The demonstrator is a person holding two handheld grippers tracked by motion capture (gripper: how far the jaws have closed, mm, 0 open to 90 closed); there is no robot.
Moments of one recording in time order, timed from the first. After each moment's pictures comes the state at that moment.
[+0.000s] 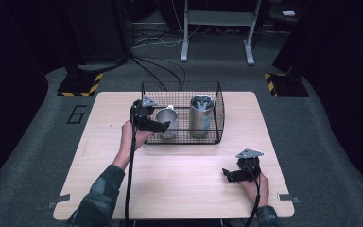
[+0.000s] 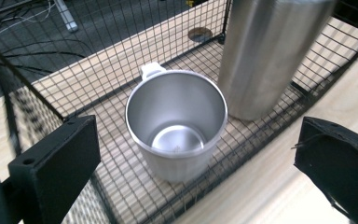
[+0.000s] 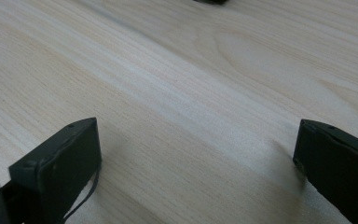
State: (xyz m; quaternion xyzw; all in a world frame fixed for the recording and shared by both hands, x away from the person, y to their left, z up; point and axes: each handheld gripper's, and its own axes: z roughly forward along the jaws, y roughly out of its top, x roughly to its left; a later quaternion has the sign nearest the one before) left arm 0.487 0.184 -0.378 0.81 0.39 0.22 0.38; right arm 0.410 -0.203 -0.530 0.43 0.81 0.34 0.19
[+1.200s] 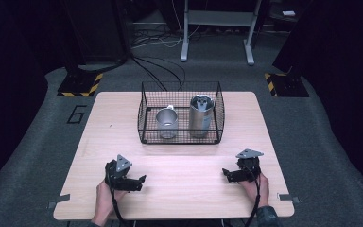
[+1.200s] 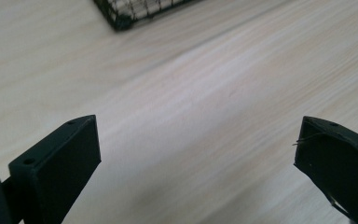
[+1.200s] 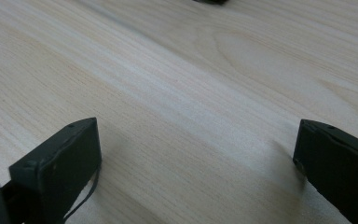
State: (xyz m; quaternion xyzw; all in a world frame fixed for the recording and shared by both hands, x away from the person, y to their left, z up) left arm 0.355 0.257 -0.511 0.80 0.45 0.21 0.34; right arm 0.409 -0.203 -0.530 0.43 0.81 0.34 0.19
